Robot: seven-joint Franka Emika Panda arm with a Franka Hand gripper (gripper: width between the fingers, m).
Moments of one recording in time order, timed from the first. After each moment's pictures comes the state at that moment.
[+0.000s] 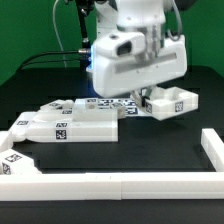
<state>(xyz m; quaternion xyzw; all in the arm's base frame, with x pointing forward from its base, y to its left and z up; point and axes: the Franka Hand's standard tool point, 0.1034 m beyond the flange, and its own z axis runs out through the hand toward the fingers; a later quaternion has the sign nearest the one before) 0.428 0.033 0.058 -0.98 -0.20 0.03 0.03</state>
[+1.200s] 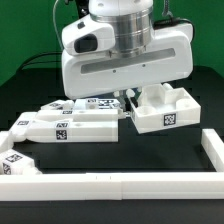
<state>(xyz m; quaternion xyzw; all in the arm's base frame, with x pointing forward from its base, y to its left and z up) 0.554 0.001 0.080 -0.99 -0.08 0.09 0.06</state>
